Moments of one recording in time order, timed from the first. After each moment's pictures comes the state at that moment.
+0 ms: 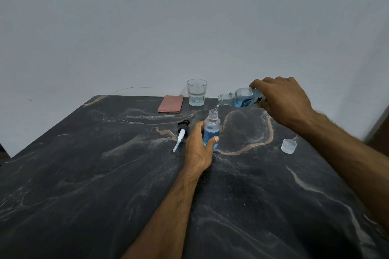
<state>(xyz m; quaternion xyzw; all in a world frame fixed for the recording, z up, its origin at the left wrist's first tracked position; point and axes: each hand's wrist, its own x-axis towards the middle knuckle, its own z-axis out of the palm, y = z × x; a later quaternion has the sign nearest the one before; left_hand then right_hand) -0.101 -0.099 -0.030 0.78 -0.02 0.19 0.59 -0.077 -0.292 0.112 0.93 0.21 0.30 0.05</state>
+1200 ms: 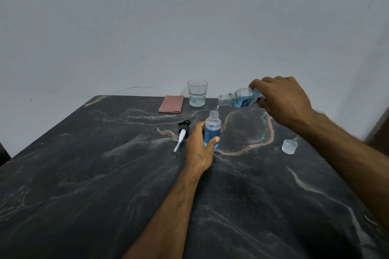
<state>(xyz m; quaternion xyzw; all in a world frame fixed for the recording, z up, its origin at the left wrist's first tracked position) -0.103 -0.099 -0.029 0.79 -0.01 0.20 0.58 -0.075 -0.291 0.113 0.92 0.22 0.32 0.06</state>
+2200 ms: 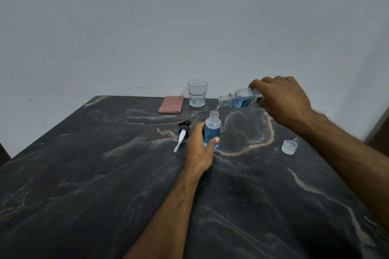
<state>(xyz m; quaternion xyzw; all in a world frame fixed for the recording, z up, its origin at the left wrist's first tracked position) -0.104 -0.099 -0.028 0.79 -0.02 0.19 0.59 -0.075 -0.290 0.113 0.92 0.22 0.32 0.06</state>
